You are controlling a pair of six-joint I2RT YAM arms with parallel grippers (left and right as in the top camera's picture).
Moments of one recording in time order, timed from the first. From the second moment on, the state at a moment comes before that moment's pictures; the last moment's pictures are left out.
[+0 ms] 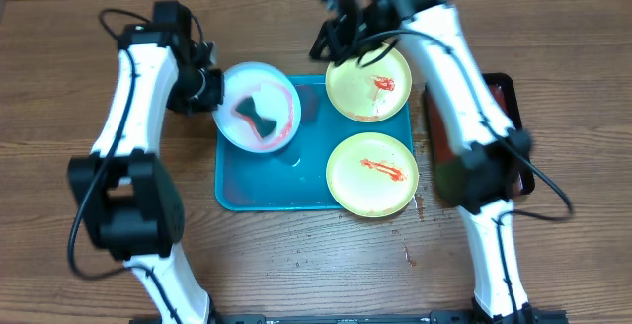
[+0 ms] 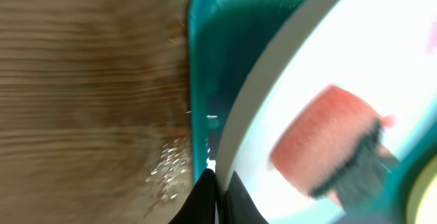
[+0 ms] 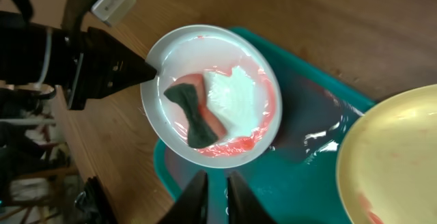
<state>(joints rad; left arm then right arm) 0.05 2.01 1.78 -1.20 0.11 0.00 0.38 2.39 2.66 -1.38 -0.67 0.00</state>
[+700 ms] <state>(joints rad) 0.05 2.01 1.80 -1.26 0.13 -0.02 0.43 2.33 2.49 -1.40 -0.49 0.04</state>
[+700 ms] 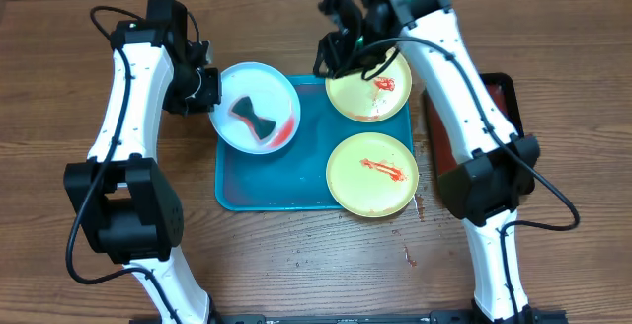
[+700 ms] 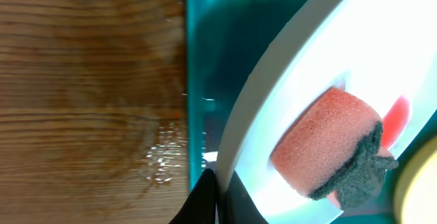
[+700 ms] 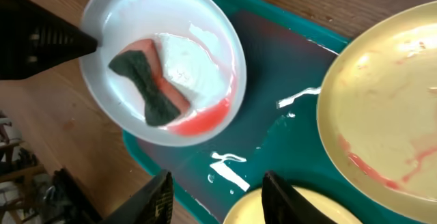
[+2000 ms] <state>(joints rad) 0.05 2.02 1.80 -1.32 0.23 -0.03 0.69 2.33 2.19 -1.11 -0.33 -0.08</state>
